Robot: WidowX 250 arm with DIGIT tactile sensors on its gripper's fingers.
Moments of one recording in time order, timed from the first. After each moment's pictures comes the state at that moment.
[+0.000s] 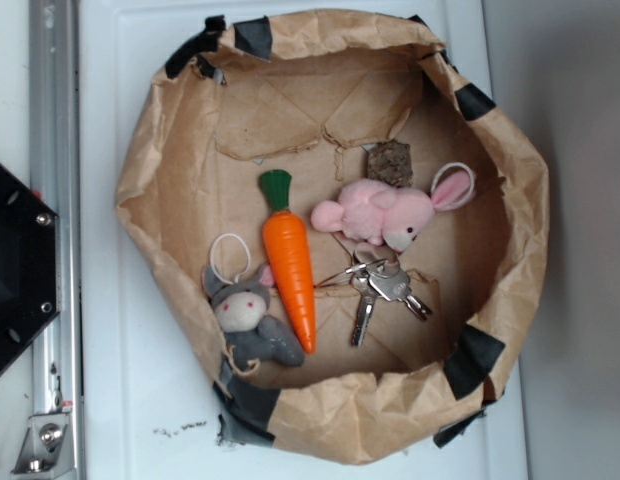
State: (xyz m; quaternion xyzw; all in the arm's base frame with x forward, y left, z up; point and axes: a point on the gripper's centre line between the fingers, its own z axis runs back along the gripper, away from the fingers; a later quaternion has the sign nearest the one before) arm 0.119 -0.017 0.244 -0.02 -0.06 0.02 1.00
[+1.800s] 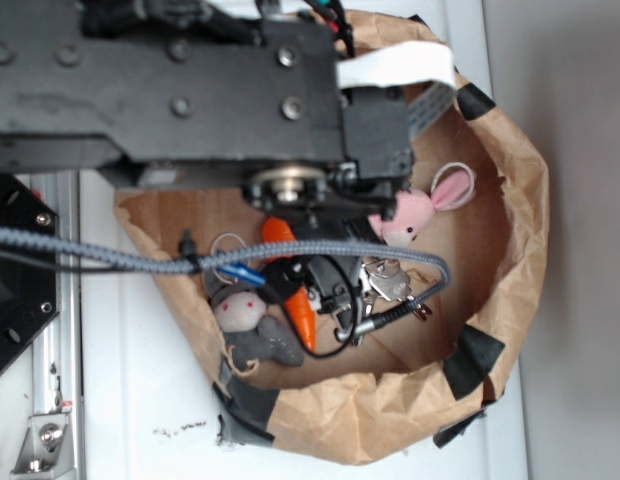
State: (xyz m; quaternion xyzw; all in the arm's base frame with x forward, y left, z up) arm 0.250 0.022 0.130 -0.01 -0.06 0.18 0.98
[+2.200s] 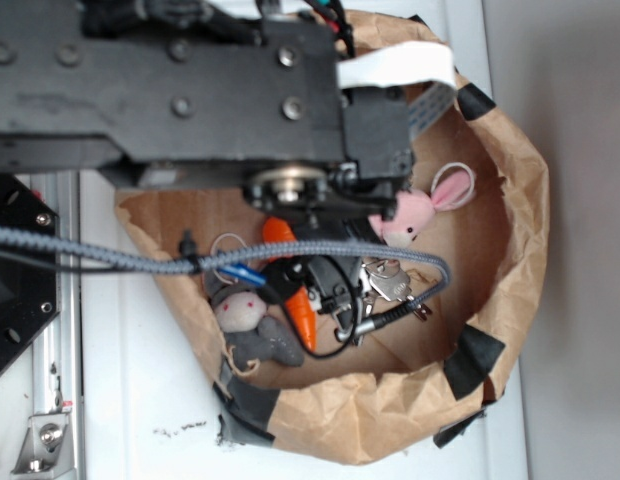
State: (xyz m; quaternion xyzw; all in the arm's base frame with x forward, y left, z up) arm 0.250 0.023 0.128 0.00 -0.05 0.18 0.98
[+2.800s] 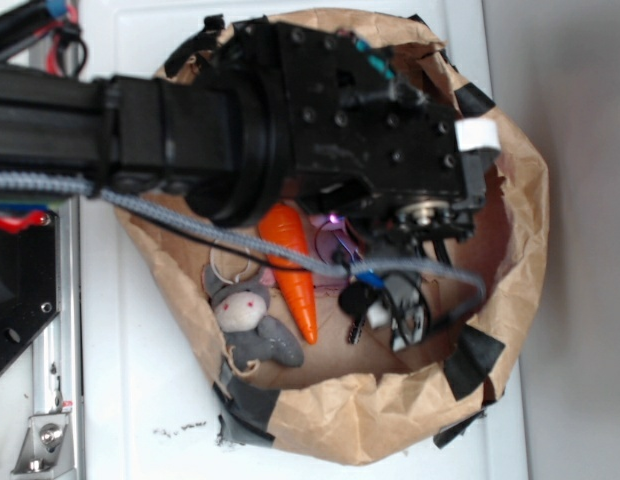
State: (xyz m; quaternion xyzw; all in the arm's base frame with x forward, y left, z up) arm 0.282 0.007 0.057 -0.07 0.01 0.18 0.98
